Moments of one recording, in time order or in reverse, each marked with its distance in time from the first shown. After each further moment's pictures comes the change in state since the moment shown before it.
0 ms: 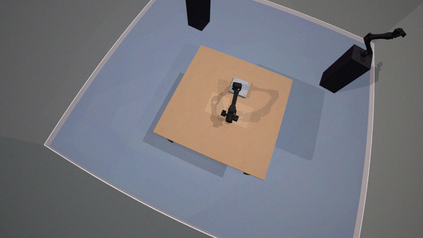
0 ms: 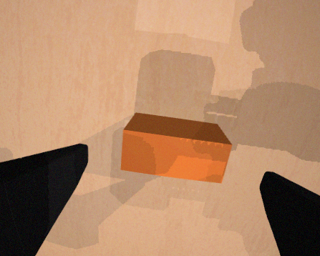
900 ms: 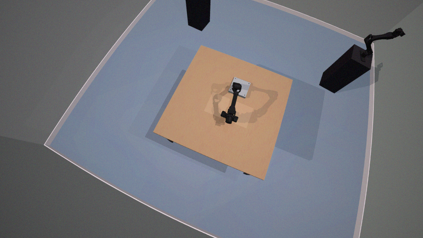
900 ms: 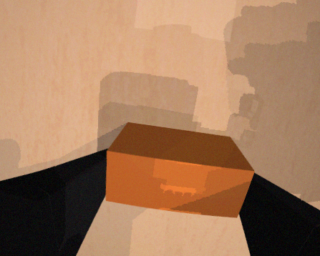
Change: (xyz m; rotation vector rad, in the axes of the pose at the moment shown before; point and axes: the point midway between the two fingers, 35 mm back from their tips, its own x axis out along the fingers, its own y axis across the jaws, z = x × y) arm 0.032 0.000 -0.002 0.000 0.007 0.000
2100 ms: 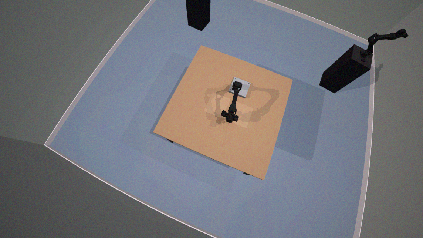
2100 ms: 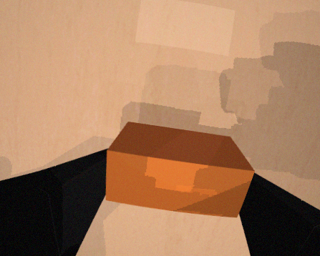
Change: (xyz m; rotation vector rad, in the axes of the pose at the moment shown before) arm -0.024 0.001 0.003 -0.003 -0.065 0.009
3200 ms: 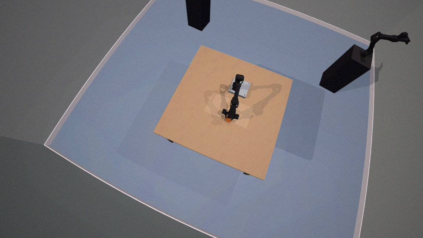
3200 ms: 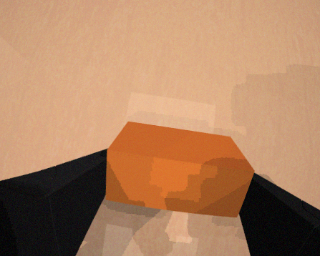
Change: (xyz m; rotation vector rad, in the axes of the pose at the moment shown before) arm 0.010 0.000 -0.007 -0.006 -0.463 -0.001
